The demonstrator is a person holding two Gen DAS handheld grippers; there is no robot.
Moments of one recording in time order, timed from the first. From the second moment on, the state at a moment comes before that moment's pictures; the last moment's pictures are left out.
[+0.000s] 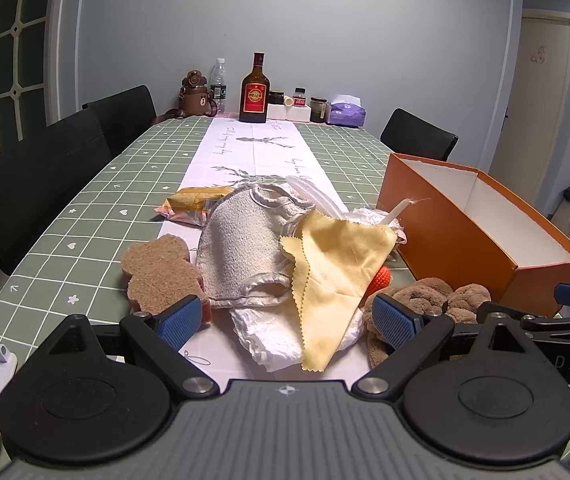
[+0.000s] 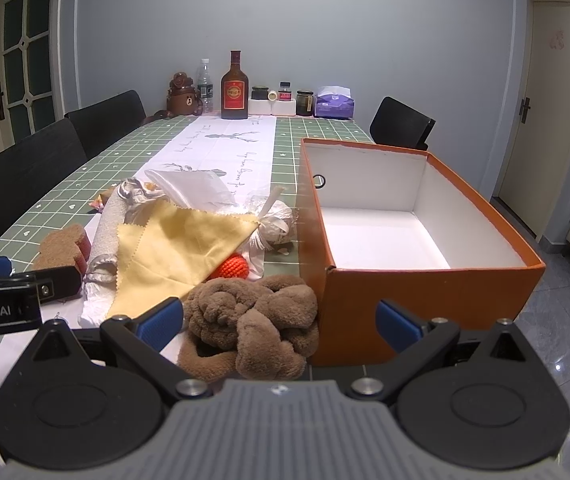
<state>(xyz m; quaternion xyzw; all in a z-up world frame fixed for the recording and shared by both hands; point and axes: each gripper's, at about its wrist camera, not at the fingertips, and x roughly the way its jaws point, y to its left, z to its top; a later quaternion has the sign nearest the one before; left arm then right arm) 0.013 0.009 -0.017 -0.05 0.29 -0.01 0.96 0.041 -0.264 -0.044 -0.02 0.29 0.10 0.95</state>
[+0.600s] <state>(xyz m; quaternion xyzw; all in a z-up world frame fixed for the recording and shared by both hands) 0.005 0.029 -0.036 -0.05 0.32 -0.02 0.95 0.036 -0.243 -0.056 -0.04 0.29 0.19 0.94</state>
